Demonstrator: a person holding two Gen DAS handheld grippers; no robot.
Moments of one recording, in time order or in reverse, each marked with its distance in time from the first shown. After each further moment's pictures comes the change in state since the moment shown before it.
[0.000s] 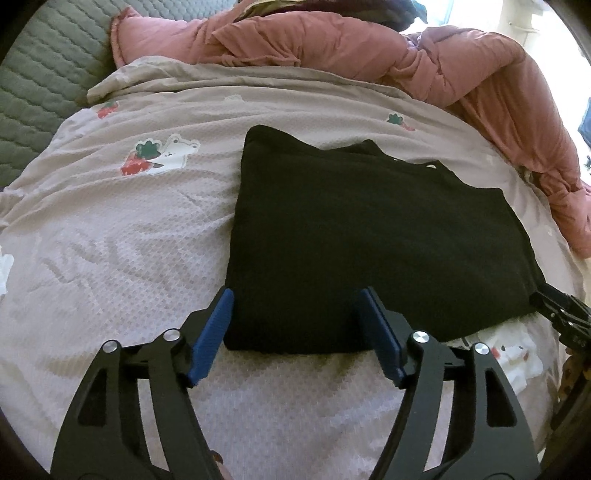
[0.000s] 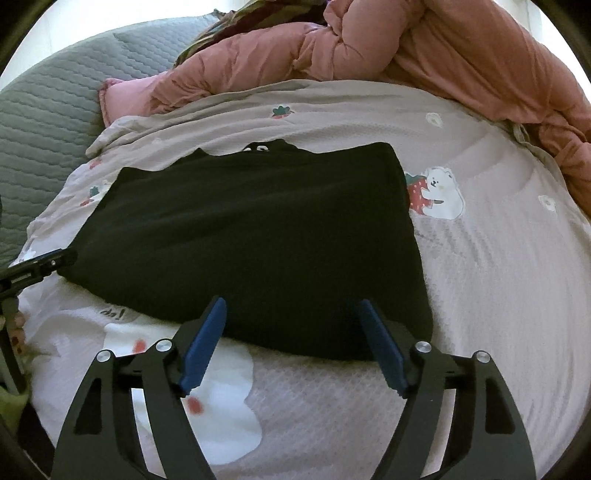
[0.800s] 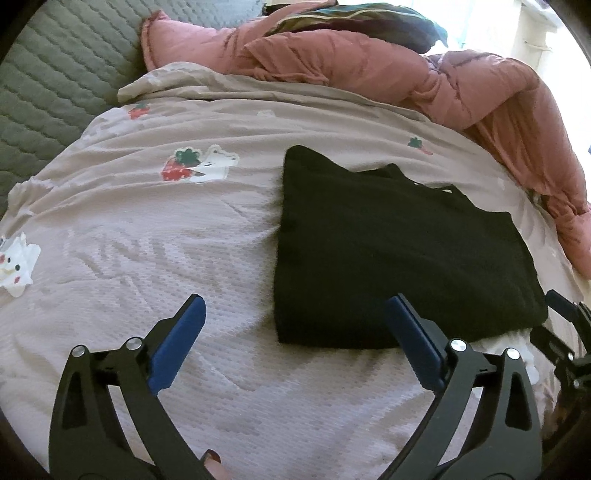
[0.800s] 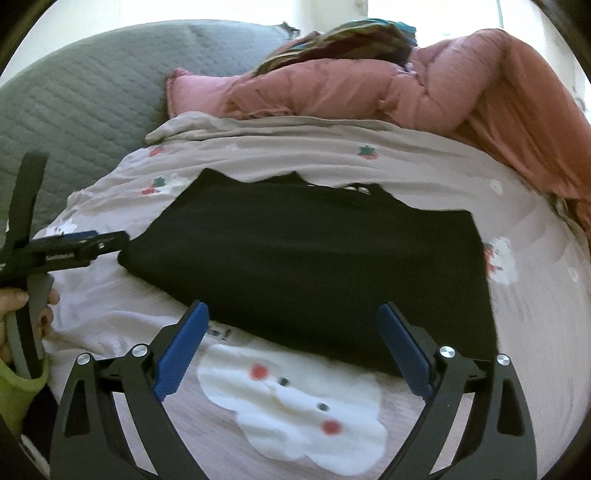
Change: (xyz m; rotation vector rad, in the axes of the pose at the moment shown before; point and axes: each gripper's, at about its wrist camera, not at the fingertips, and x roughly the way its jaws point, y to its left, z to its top) left arm -0.024 0.025 0.002 -0.071 -0.042 0.050; right arm -0.020 0.095 0.013 -0.207 -0.087 0.102
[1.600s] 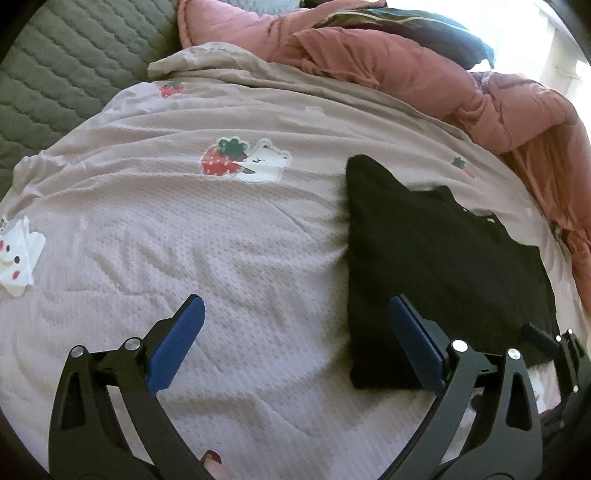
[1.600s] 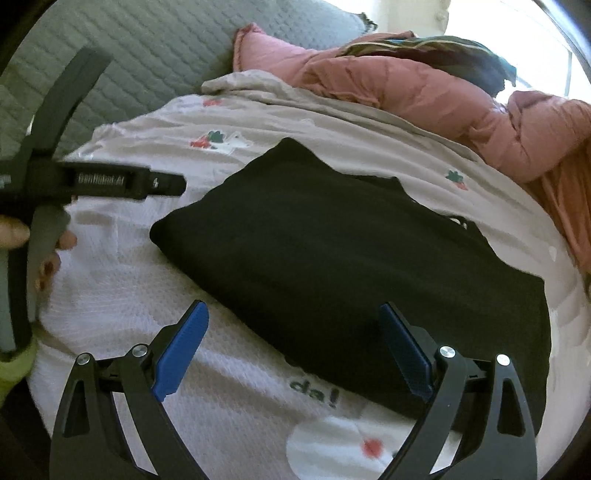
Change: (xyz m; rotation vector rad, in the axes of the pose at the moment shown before) left arm 0.025 0.050 0.021 -0.113 0.024 0.035; right arm 0.069 0.097 0.017 -0.267 0.069 0.031
